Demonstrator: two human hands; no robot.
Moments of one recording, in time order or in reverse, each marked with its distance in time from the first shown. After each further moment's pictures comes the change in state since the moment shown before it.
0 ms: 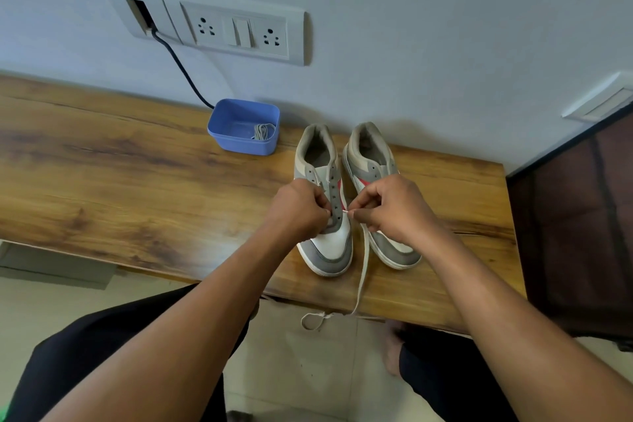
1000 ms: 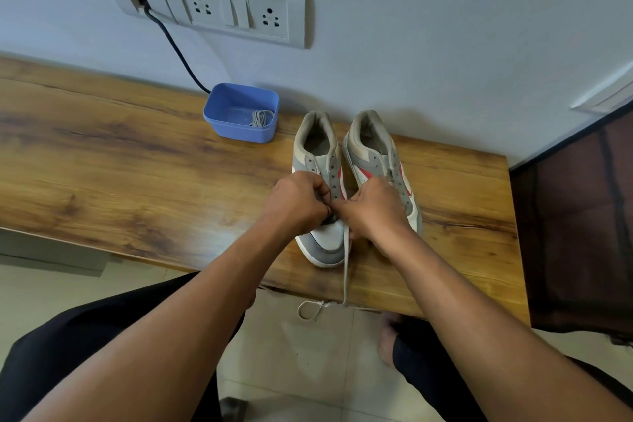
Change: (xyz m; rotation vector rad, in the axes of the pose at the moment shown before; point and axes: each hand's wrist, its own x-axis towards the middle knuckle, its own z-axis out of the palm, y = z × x) left_hand 0.006 -0.009 0.008 -0.015 0.033 0.015; right_hand 0.004 -0.016 0.042 -0.051 0.105 0.253
